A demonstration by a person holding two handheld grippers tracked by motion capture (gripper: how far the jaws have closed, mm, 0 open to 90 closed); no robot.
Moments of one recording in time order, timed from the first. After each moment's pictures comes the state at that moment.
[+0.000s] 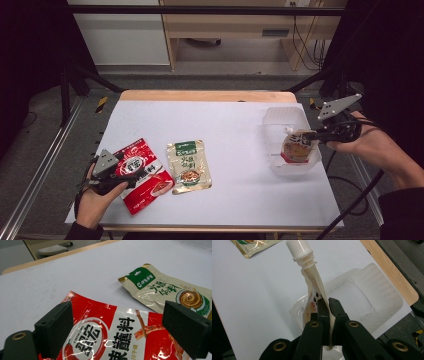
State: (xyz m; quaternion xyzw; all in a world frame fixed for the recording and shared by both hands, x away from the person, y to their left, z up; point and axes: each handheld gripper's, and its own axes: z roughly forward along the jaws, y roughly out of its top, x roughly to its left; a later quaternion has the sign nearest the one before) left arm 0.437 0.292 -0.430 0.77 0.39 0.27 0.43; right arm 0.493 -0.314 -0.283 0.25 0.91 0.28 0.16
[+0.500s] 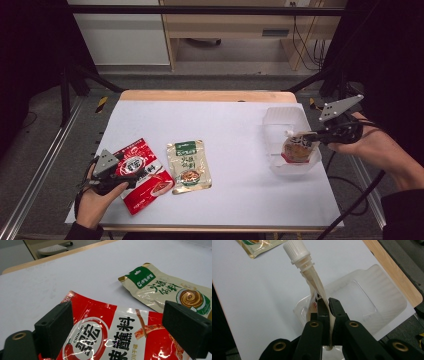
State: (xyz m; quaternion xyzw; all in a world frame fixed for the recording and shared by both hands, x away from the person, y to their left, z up) left arm 0.437 0.292 -0.430 0.77 0.39 0.27 0.43; right arm 0.490 -0.314 -0.282 0.24 0.92 0.28 0.16
